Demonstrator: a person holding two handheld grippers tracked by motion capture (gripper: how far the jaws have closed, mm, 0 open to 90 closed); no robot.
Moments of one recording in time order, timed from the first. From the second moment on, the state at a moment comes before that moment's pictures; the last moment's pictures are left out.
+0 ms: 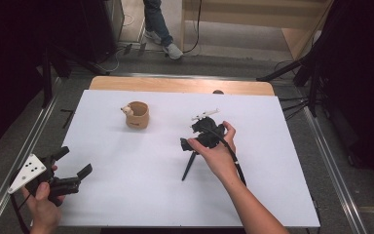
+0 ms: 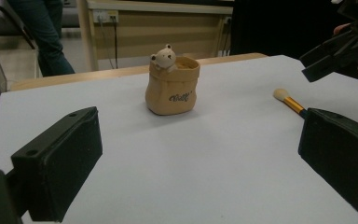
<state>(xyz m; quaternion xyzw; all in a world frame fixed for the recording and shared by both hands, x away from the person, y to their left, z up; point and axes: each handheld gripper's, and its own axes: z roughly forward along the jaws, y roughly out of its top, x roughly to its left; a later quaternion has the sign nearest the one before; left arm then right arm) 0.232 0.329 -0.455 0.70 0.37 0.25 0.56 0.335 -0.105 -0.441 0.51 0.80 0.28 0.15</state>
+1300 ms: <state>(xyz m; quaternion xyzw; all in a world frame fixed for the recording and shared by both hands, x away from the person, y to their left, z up) 0.232 0.328 -0.455 0.70 0.37 0.24 0.57 0.376 -0.084 -0.477 0.65 0.76 0.07 0.04</state>
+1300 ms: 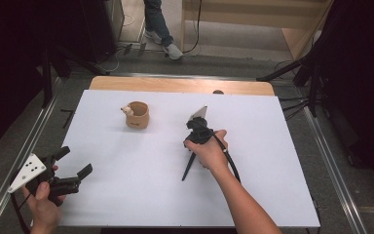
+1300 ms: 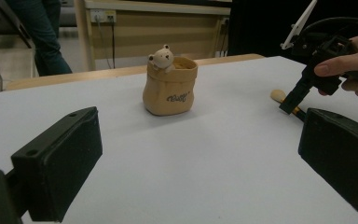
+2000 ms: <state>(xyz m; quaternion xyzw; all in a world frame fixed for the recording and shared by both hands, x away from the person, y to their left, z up) 0.234 0.321 -0.456 0.70 0.36 0.24 0.57 0.378 -0.087 -0.473 0.66 0.74 0.09 0.01</state>
